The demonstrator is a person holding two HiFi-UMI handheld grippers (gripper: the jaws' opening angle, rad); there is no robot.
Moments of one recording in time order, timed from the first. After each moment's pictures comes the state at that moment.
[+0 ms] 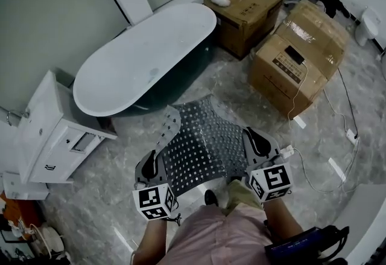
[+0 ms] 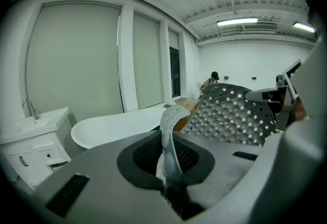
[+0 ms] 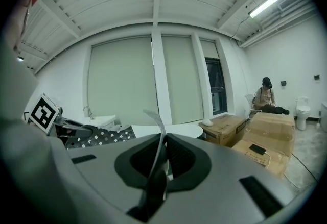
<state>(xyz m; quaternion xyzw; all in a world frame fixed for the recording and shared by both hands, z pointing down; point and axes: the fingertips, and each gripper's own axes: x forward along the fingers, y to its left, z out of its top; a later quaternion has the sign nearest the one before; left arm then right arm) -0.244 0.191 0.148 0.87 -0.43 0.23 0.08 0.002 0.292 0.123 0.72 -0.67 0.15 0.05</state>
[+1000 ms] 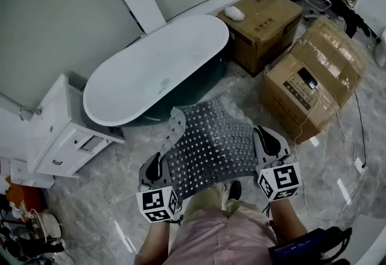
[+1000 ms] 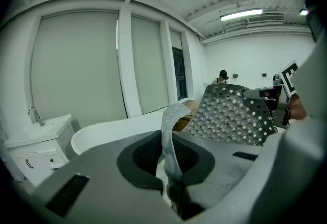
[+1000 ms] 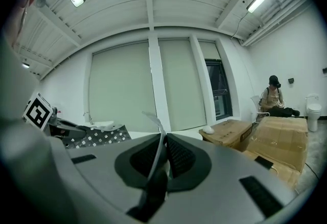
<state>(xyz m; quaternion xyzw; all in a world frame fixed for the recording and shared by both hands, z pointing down) -0.133 0.159 0.131 0.85 -0.47 0.23 0.05 0.142 0.235 0.120 0.70 -0.70 0.13 0.02</state>
